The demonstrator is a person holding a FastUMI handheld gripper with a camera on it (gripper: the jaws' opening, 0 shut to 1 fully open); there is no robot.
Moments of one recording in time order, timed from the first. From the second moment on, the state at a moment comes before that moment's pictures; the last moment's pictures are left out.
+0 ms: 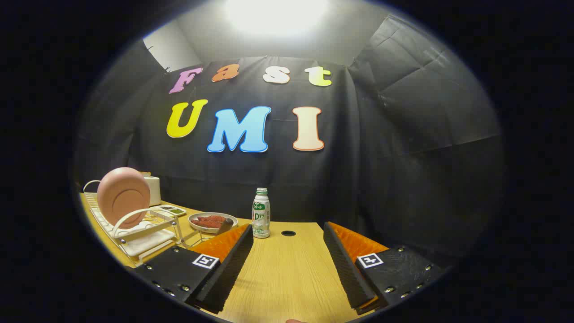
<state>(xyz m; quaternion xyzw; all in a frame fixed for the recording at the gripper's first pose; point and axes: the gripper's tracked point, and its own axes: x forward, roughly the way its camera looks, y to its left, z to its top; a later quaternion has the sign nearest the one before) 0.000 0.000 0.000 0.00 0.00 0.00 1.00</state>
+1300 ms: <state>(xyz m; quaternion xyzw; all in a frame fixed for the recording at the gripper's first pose) -0.019 0.253 0.186 0.03 0.00 0.10 0.99</state>
